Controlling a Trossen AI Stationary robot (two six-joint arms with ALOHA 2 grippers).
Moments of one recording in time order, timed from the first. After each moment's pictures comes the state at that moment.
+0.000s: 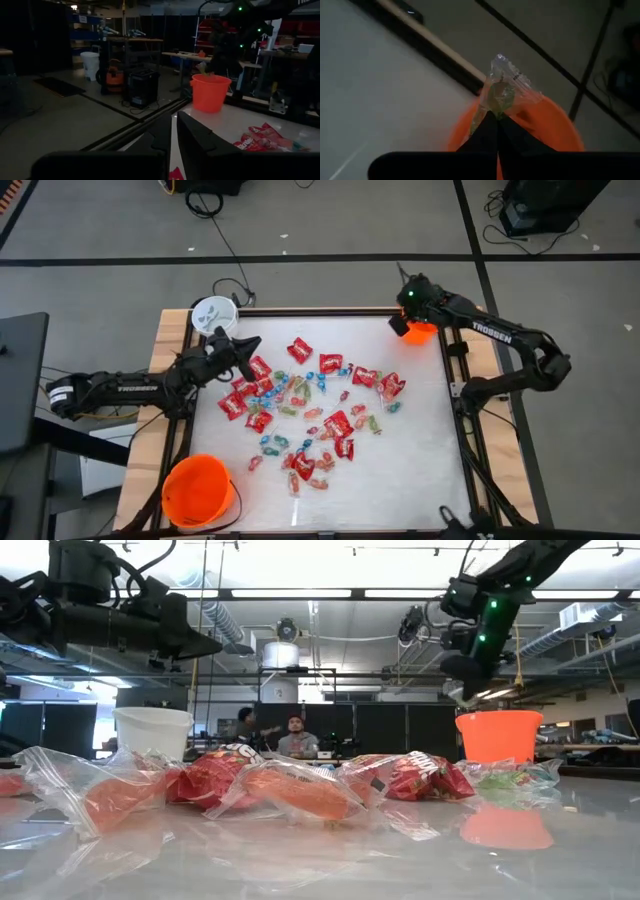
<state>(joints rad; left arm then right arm) 0.38 0.81 0.12 0.77 -0.25 -0.05 -0.85 1.31 0.97 -0.61 0.36 -0.04</state>
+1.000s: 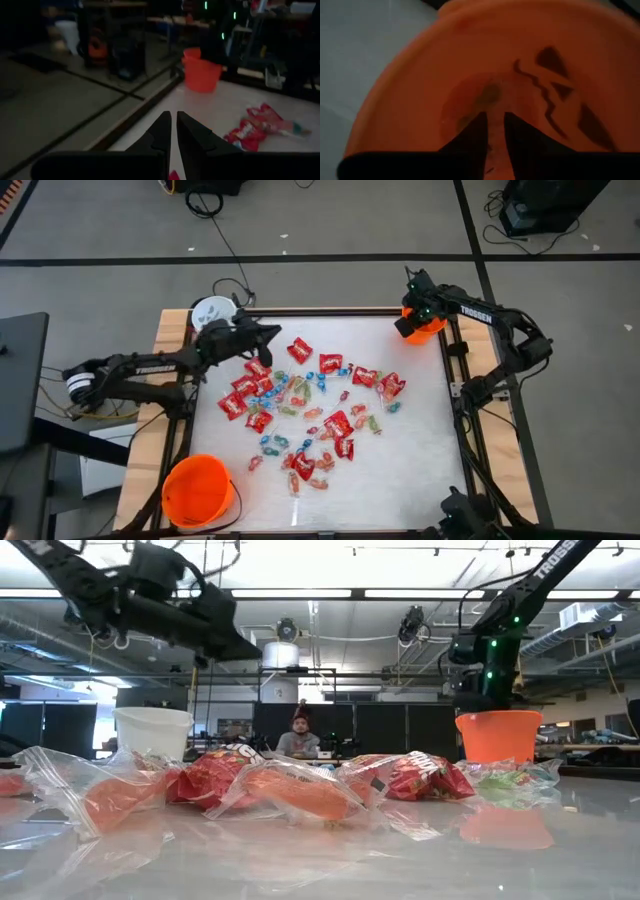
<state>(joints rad) 0.52 1.14 0.46 0.56 -0.02 -0.03 -1.06 1.51 0.97 -0.67 0.13 -0.05</state>
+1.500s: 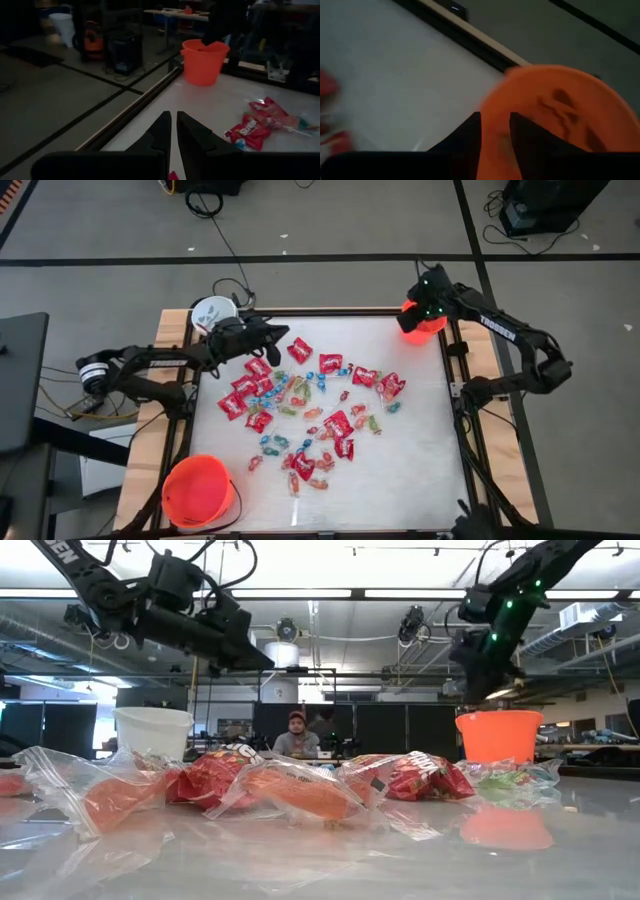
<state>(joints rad) 0.52 1.26 0.50 0.62 0.01 -0.03 -0.98 1.28 0.97 -0.67 -0.03 -0.03</state>
